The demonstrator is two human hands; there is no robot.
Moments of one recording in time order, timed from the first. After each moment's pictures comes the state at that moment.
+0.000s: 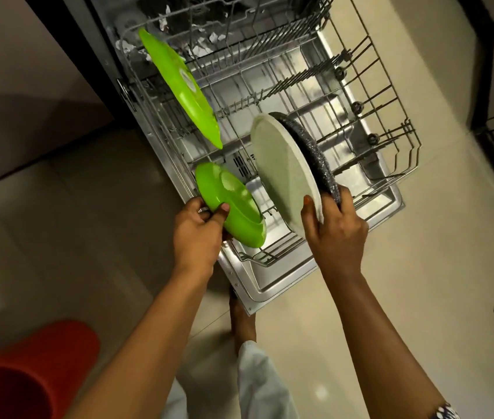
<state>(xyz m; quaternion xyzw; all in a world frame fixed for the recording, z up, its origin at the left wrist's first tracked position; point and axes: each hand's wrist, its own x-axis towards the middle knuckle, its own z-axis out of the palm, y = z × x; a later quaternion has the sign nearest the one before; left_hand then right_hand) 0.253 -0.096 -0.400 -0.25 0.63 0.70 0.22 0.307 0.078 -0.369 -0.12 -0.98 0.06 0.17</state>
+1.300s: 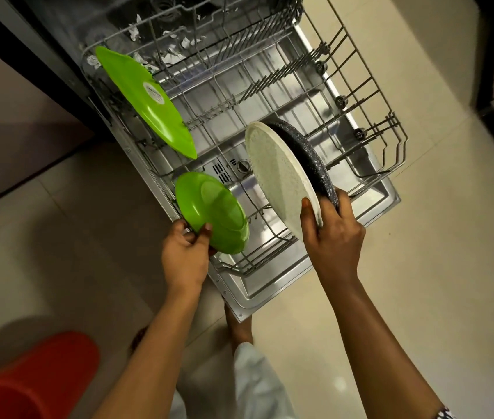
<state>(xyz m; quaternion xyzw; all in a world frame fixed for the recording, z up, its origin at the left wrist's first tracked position) 0.269 -0.067 -0.420 -0.25 0.73 0.60 0.20 0.312 0.126 -0.369 -0.17 -0.96 0.16 0.16</state>
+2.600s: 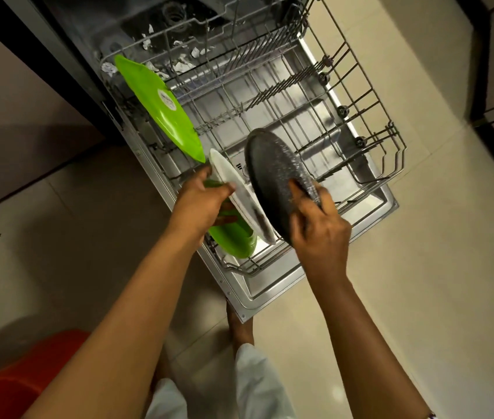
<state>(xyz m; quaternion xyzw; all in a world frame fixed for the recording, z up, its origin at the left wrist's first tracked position) 0.193 -0.054 -0.364 -0.19 0.65 0.65 0.36 0.296 0.094 -0.343 -0.13 -0.97 0.19 0.12</state>
